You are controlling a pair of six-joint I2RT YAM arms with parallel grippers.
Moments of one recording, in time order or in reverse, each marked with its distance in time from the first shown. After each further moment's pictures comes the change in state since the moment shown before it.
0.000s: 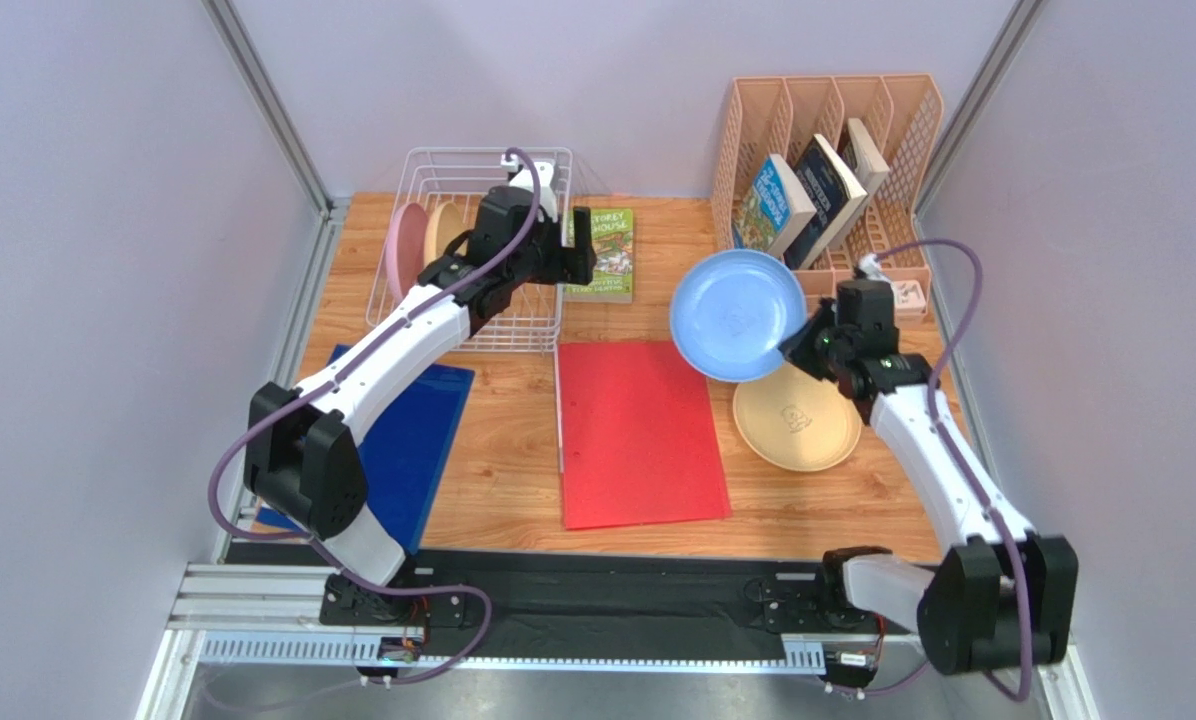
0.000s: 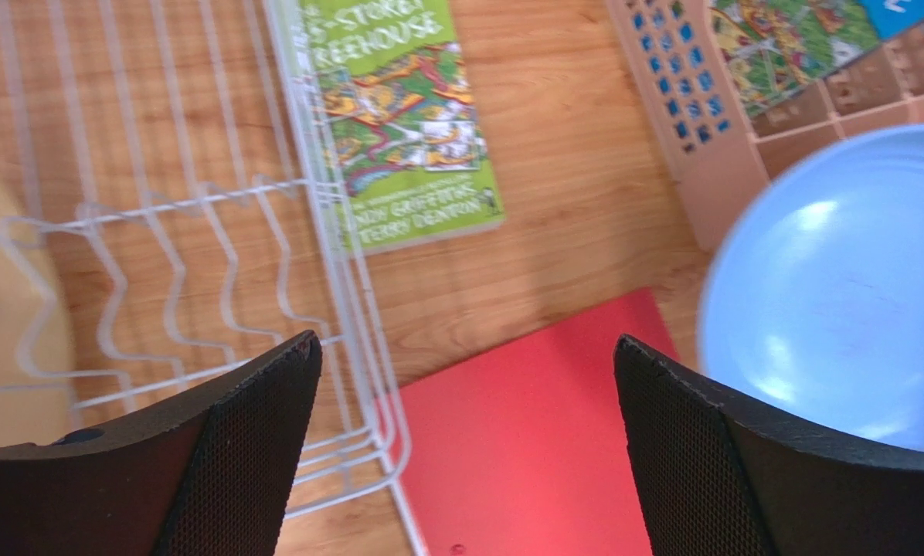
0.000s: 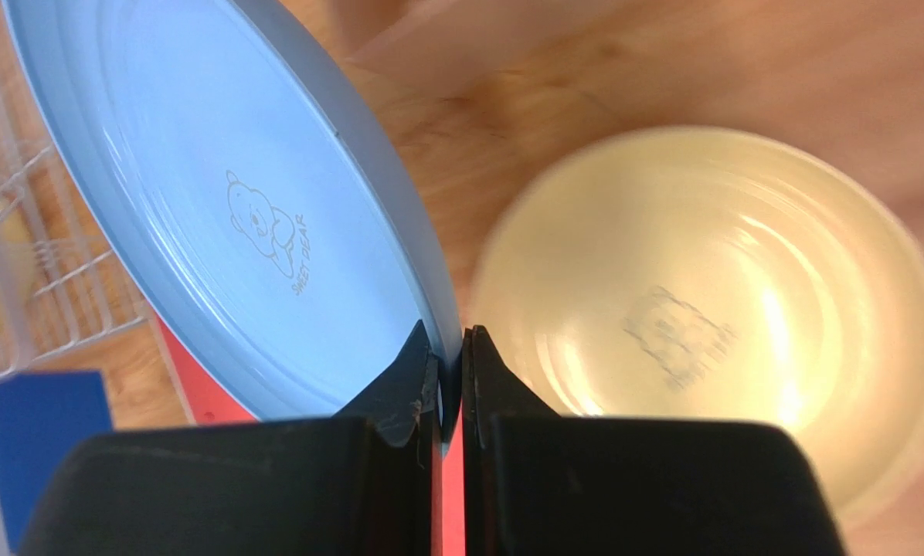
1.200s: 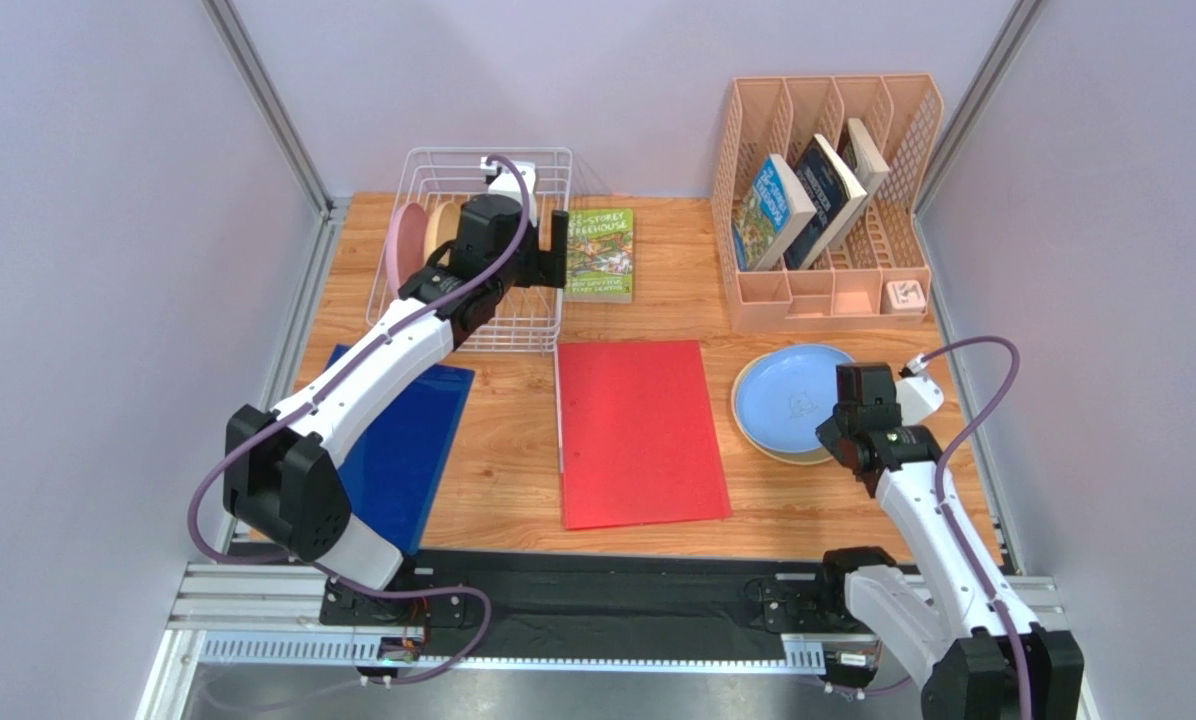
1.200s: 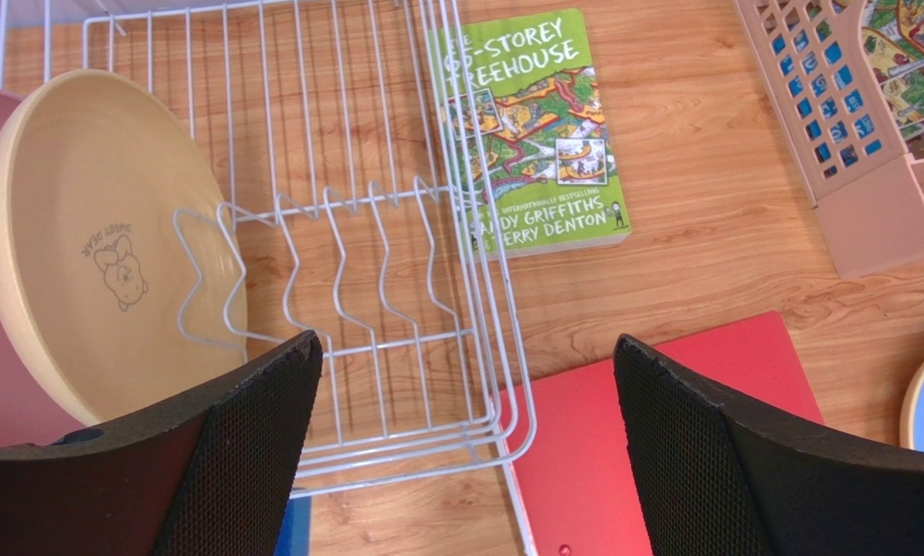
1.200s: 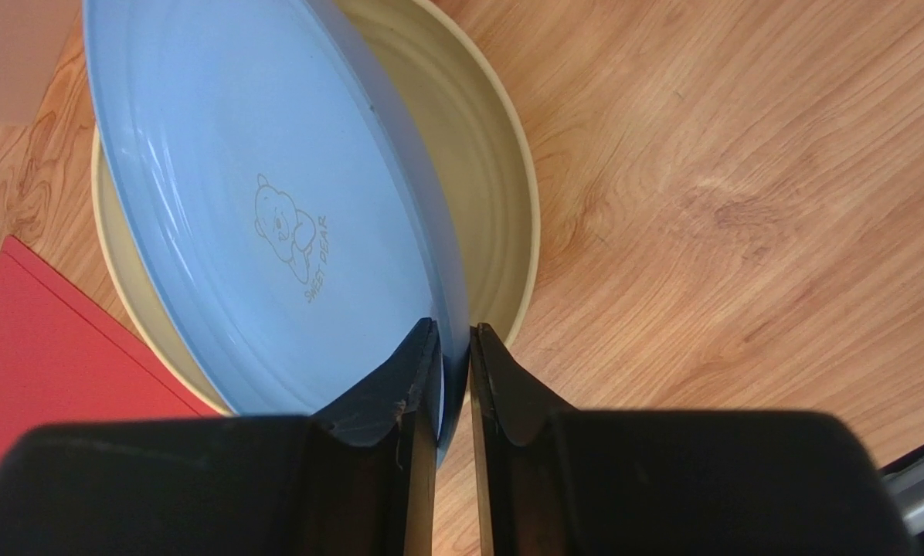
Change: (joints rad) left arm 0.014 -0.107 -0.079 -0.004 -0.201 0.124; right arm -0.039 -0.356 -0.340 -0.286 0.435 0.292
